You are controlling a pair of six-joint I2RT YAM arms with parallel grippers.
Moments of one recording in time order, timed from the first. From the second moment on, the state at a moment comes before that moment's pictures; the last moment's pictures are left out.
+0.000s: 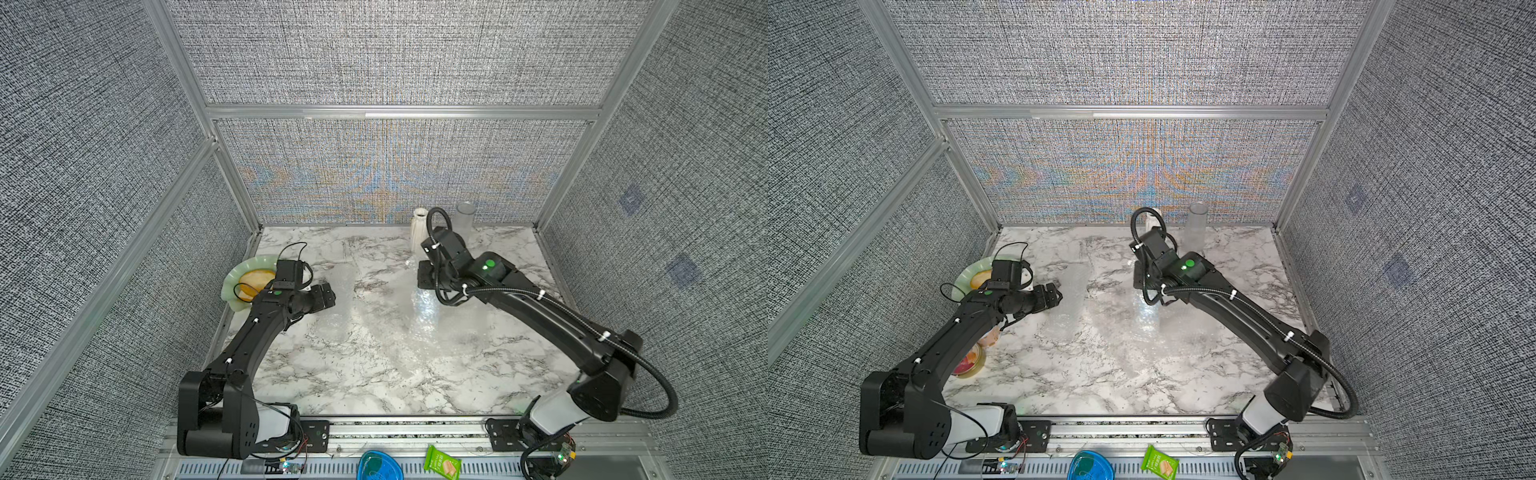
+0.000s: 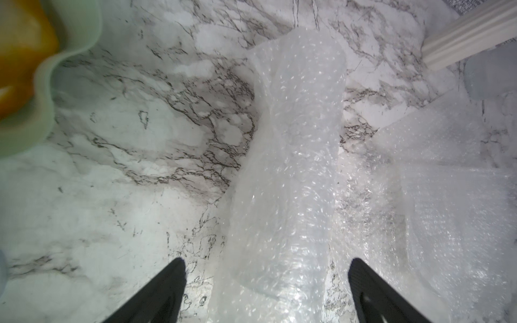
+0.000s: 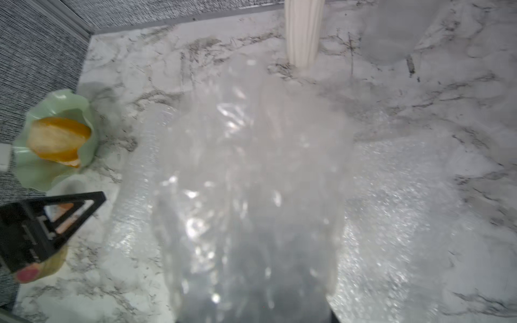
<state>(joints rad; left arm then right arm) -0.12 1.33 0.90 -0.57 0.24 -0.37 0.76 1.52 1.51 -0.89 0.28 0.65</state>
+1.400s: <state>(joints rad) -0.30 1.38 0.93 -0.51 0.42 -0.45 0.74 1.73 1.44 -0.88 0.25 0.47</state>
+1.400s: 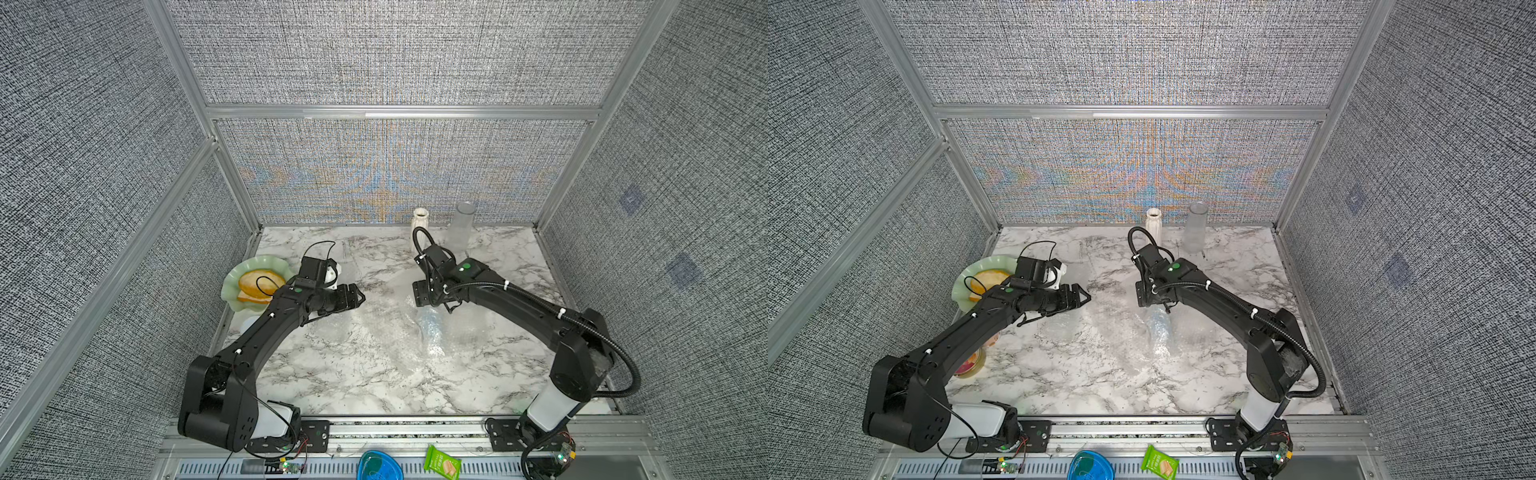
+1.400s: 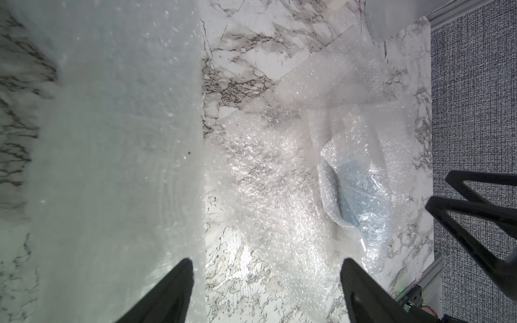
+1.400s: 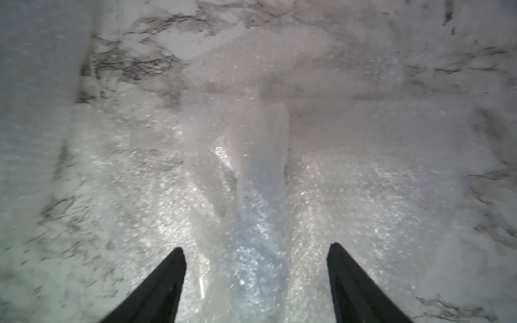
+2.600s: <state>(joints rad) -0.30 1.38 0.89 -0.46 0.46 -0.46 0.68 1.67 1.32 -0.77 0.04 0.49</state>
